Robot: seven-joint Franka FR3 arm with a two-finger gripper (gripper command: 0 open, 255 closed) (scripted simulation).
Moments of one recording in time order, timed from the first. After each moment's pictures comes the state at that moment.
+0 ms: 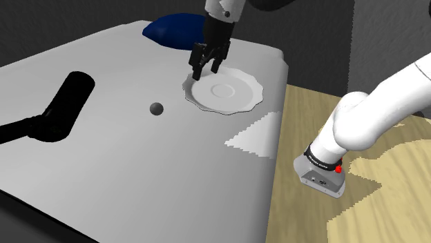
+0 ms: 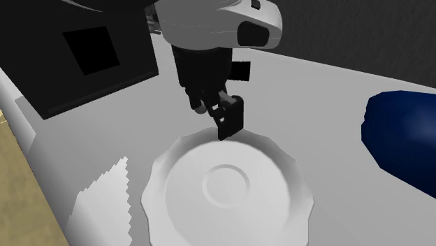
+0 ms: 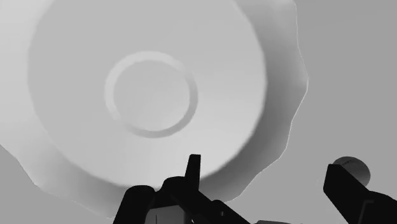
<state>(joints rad) 0.09 -0.36 0.34 -2.10 0.24 1.95 0.32</state>
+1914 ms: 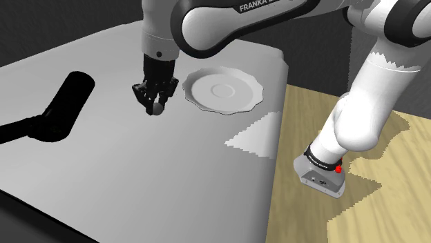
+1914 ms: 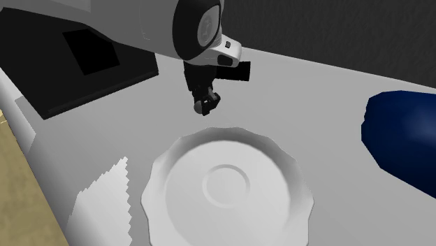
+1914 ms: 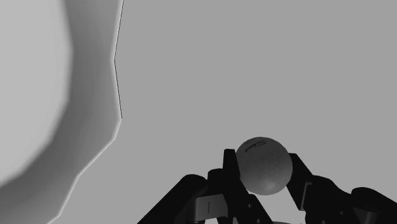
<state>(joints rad) 0.16 0.12 0.50 -1.81 0.08 2.13 0.60</state>
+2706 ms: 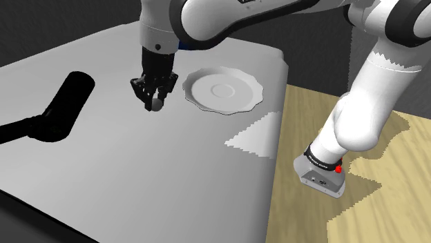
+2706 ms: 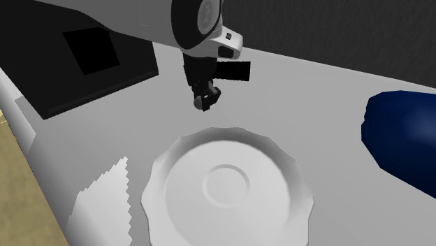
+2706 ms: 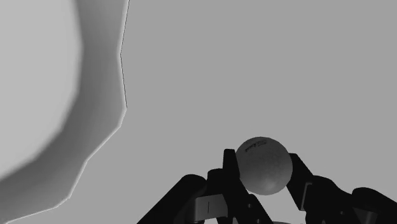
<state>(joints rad) 0.16 0.12 0.50 -1.77 0.08 2.09 0.60</state>
